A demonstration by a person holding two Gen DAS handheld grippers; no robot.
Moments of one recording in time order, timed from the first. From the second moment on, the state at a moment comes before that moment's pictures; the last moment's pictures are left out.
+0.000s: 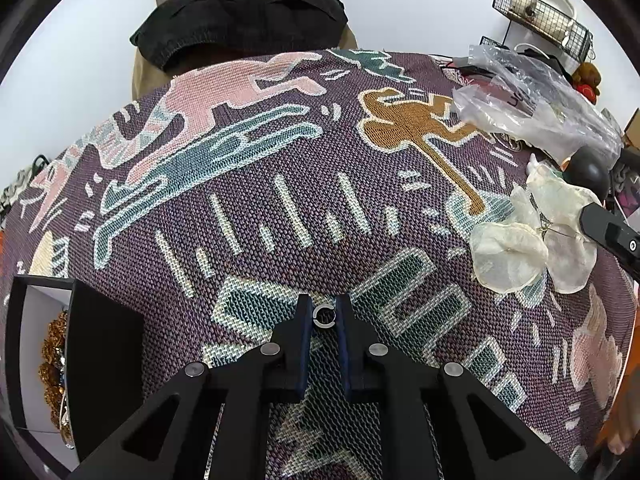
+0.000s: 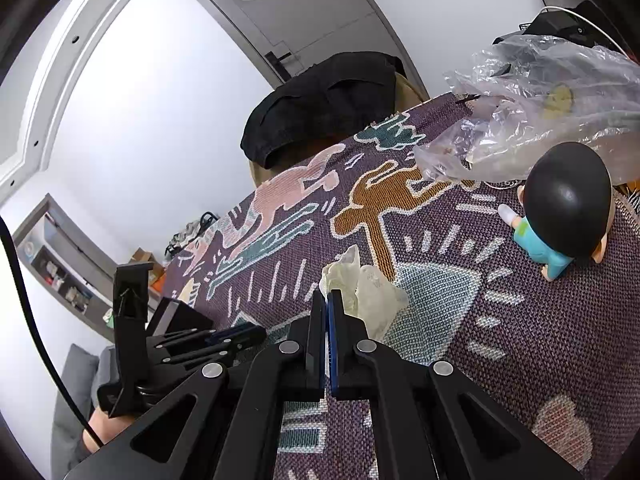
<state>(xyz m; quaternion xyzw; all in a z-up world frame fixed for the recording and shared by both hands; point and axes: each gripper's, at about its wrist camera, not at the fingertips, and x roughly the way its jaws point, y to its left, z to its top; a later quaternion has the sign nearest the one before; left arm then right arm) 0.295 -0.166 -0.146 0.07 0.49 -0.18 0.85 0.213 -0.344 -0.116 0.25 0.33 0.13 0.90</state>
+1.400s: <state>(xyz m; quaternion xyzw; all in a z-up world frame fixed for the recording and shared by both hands) 0.268 0.002 -0.068 -0.05 0.43 -0.13 0.89 0.213 -0.215 -0.042 0.16 0.30 0.22 0.91</state>
